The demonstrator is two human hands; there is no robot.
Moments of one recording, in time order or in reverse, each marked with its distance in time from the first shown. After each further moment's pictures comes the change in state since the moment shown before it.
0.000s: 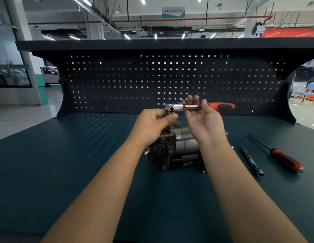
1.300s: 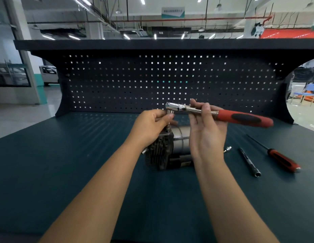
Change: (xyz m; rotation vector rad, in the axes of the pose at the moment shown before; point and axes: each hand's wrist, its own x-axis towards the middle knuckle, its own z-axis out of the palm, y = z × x) left_hand 0.000 -0.002 0.003 0.062 -0.017 0.025; right_hand -0.023 0.014 -0.021 -0.281 -0.129 -0.410
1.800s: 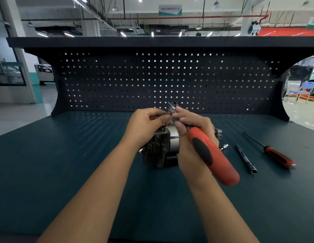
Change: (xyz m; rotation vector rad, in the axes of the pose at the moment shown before) left_hand -0.008 0.002 -0.001 -0.102 0.052 0.009; right_hand -0.044 0.001 -0.003 -0.527 -0.376 -0.565
